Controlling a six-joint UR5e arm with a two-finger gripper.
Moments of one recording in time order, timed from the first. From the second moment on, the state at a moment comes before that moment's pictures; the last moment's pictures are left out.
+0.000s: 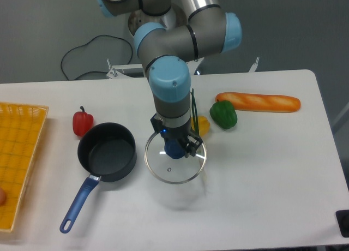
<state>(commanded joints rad) 2.36 -1.93 -1.55 -1.17 1.60 0.87</state>
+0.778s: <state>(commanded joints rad) 2.31 -2.04 -1.52 -1.10 1.60 0.62</state>
